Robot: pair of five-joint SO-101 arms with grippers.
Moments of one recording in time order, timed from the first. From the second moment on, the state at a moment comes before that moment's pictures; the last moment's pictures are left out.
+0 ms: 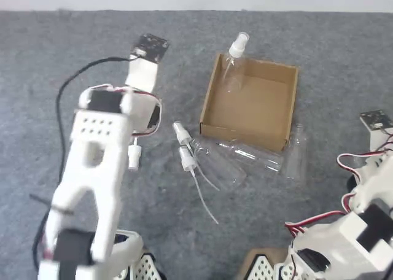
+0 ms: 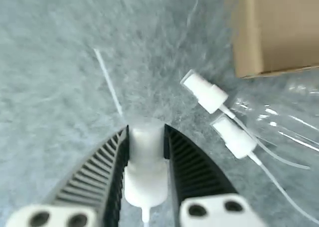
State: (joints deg) left arm 1.2 -15.3 19.6 75.8 -9.4; right arm 44.2 5.1 27.0 61.1 55.5
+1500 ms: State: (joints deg) left arm 1.2 -34.9 55.6 50.9 -1.7; right arm 35.2 16.8 11.7 76.1 47.3
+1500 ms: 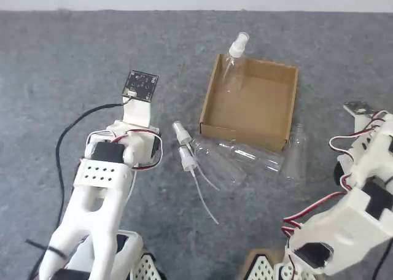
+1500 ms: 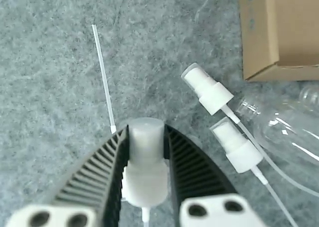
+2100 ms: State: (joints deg) left arm 1.2 -34.9 55.6 50.1 -1.7; right arm 32.4 -1.8 11.8 78.4 42.3
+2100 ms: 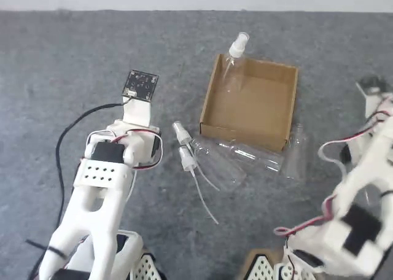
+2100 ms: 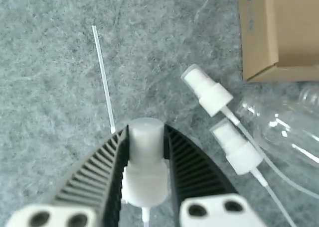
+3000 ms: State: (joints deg) left arm -3.2 -60.0 24.1 65.9 3.6; right arm -39.5 -48.7 46.9 53.1 7.1
